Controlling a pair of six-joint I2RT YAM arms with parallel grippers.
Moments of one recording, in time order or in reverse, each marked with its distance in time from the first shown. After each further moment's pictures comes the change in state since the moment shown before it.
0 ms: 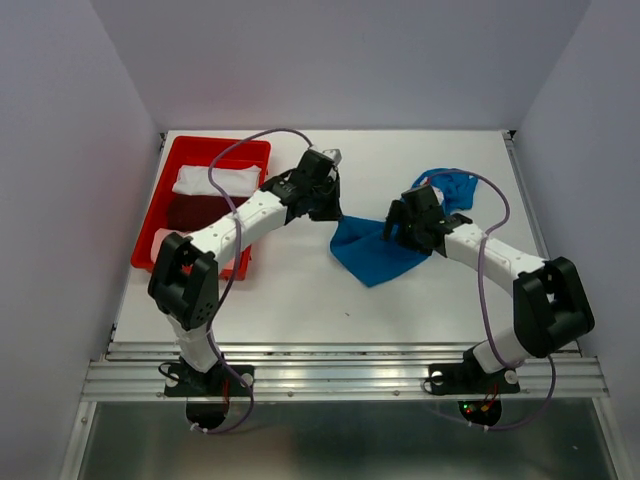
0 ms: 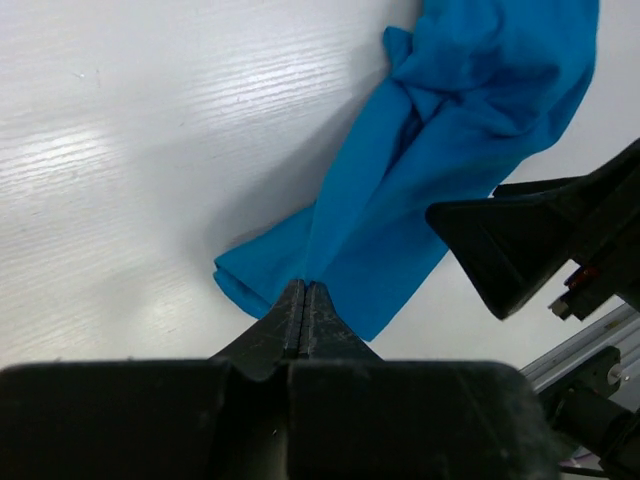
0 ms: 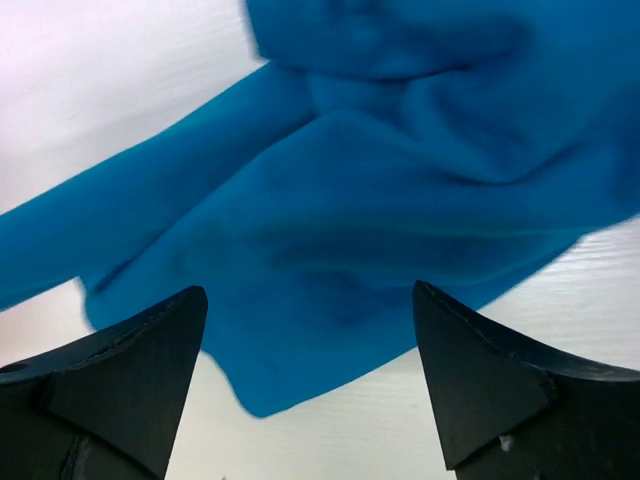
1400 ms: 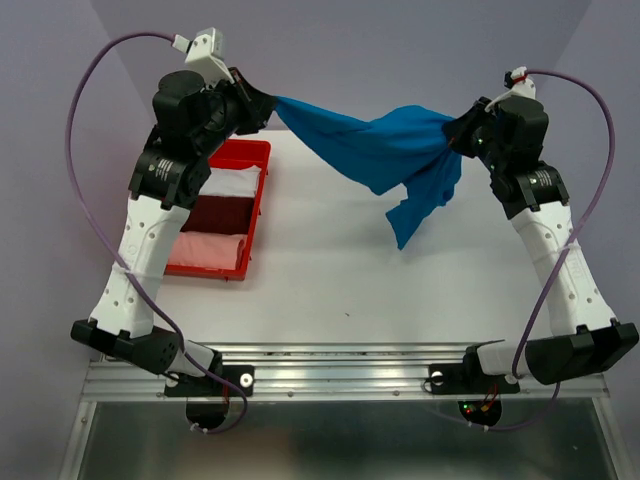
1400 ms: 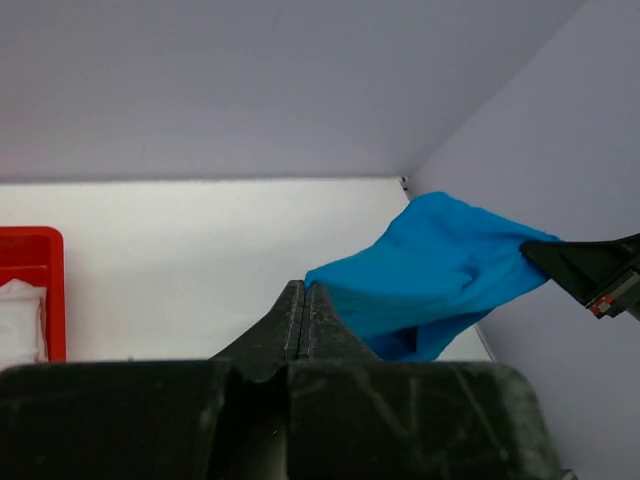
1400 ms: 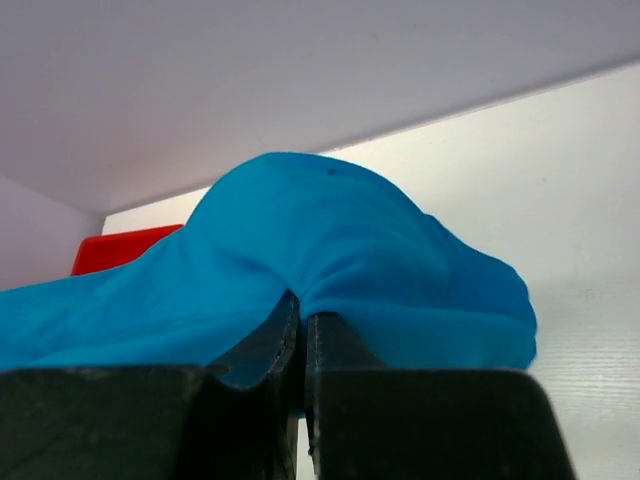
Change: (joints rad) left arm 0.288 -0.339 0.424 -0.050 0.011 0.054; right arm -0.249 -0.160 0.617 -0.071 -0.055 -0.203
